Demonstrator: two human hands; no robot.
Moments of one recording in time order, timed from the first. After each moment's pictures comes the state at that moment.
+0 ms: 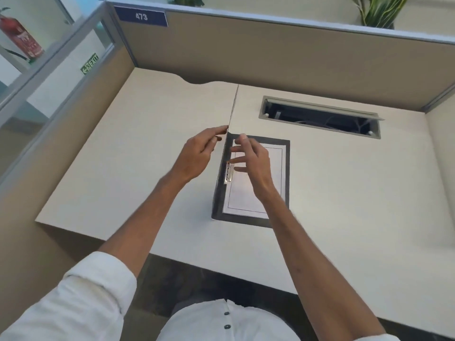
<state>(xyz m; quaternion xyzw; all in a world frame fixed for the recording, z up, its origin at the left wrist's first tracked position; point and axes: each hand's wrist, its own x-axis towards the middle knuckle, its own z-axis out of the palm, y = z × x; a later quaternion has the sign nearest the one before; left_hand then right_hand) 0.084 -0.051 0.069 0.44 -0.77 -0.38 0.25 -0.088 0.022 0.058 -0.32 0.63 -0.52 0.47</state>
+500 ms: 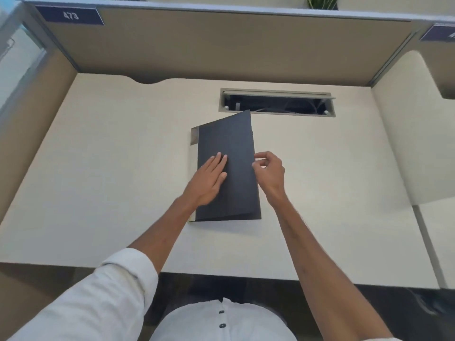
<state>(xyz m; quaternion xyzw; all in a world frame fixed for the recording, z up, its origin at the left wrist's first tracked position) -0.010 0.000 -0.035 0.40 -0.87 -0.29 -0.01 -0.202 0.088 0.004 -0.26 0.80 -0.43 0.31</state>
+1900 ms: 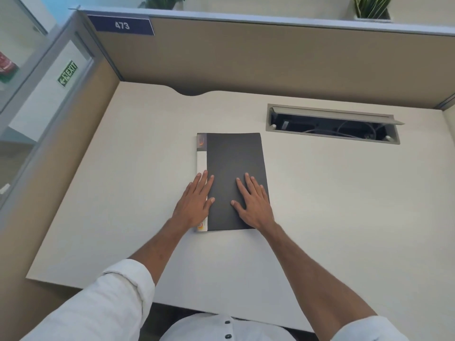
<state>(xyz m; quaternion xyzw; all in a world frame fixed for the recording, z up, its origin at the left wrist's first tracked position) 0.134 -0.112 -0.082 0.47 -0.86 -0.21 -0.08 -0.081 -0.023 -0.081 -0.61 0.75 -0.05 0.26</state>
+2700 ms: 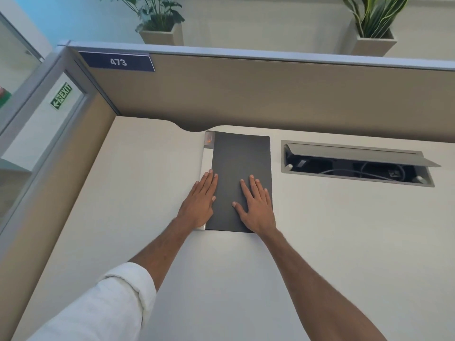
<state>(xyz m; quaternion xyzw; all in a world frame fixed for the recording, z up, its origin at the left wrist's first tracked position) 0.098 -0.301 -0.102 0.44 -0.88 -0.17 -0.07 -0.097 -0.198 -0.101 -0.57 0.78 -0.08 0.23</state>
